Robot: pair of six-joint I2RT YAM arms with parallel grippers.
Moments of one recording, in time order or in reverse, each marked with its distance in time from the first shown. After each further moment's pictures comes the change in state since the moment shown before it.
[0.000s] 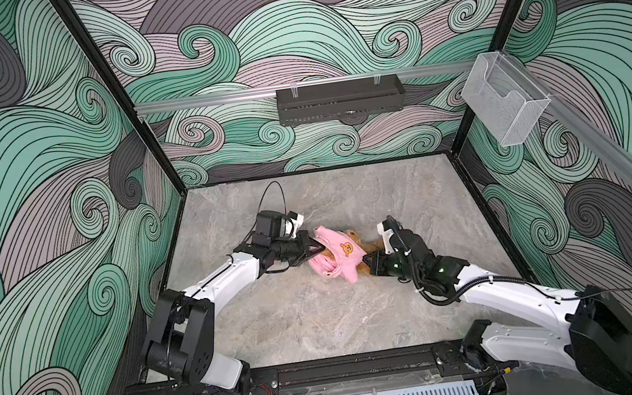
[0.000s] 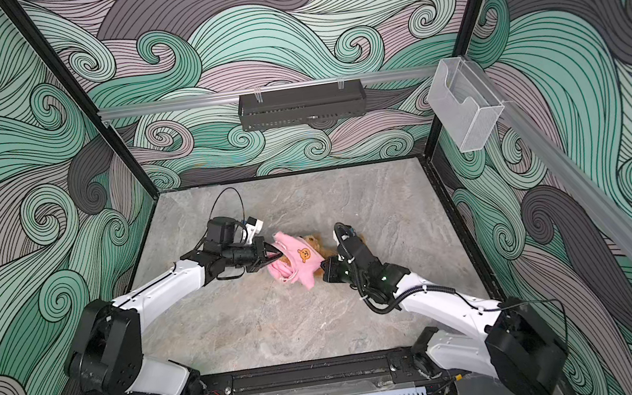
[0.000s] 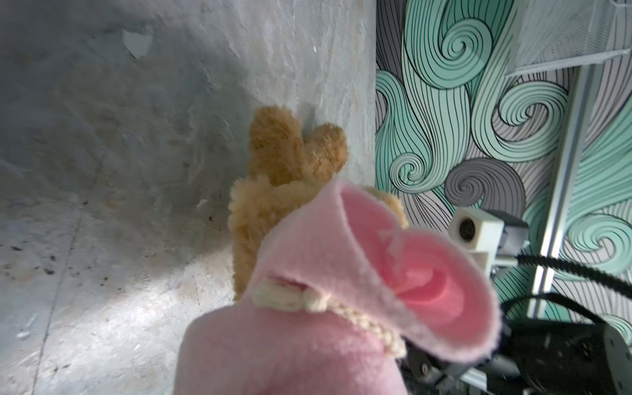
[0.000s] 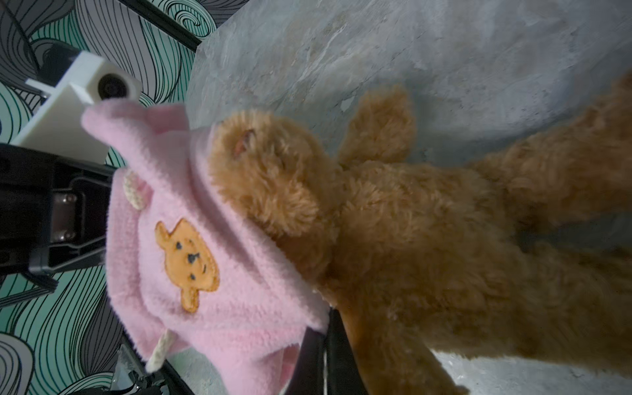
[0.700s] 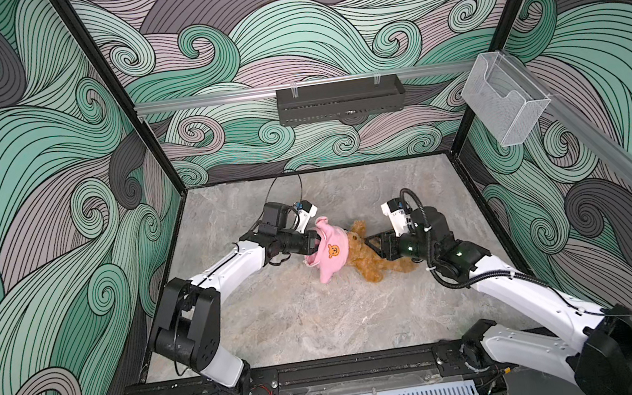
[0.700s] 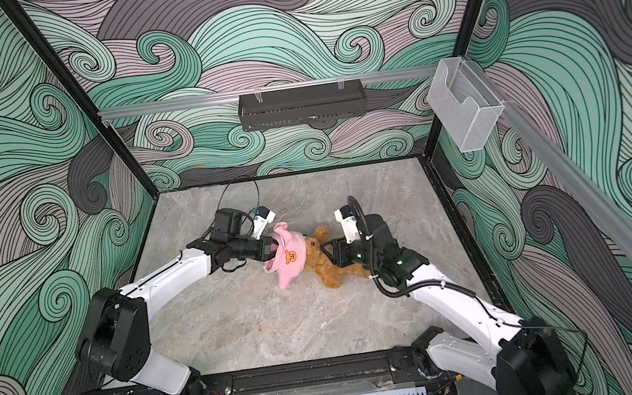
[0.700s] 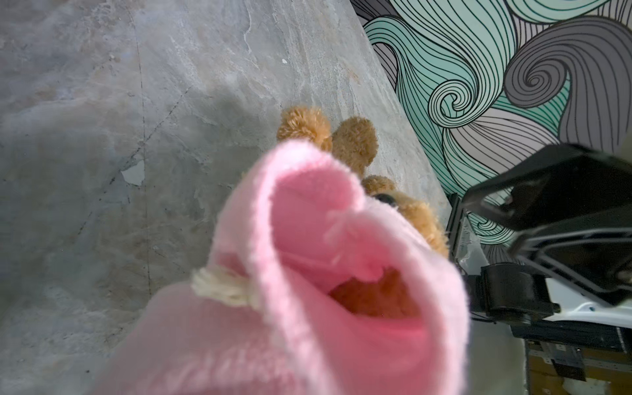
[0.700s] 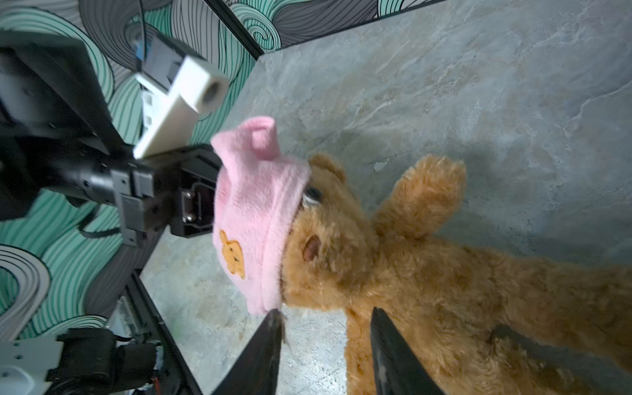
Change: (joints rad) left arm -0.048 0.066 0.132 -0.118 -0.104 0.572; right arm -0.204 -0.069 0.139 -0.083 -0.291 -0.315
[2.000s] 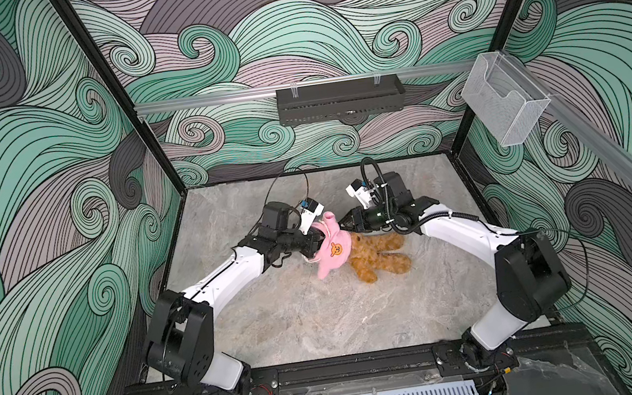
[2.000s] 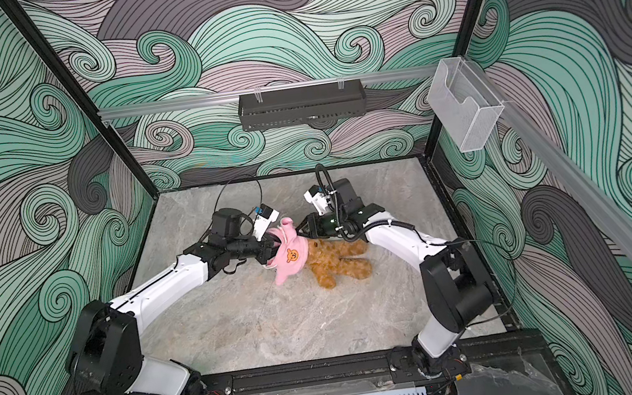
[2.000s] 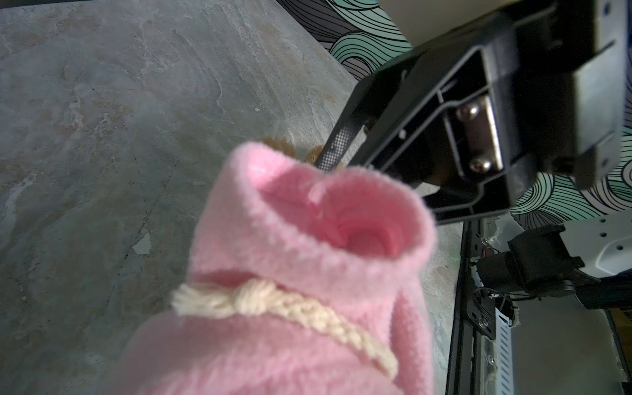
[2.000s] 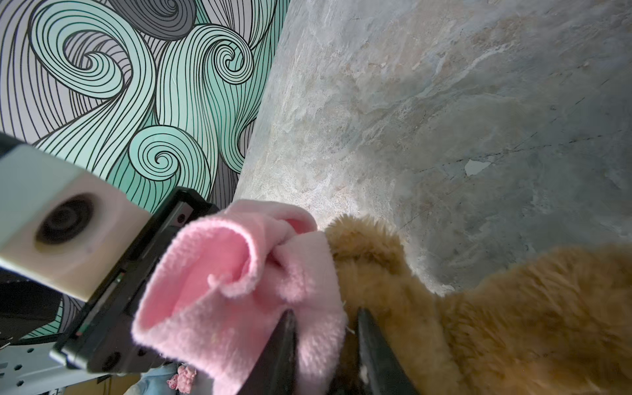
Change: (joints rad) left arm -0.039 -0.076 -0.031 0.078 -0.033 0.157; right arm -0.021 0.550 0.449 -0.116 -0.352 0.012
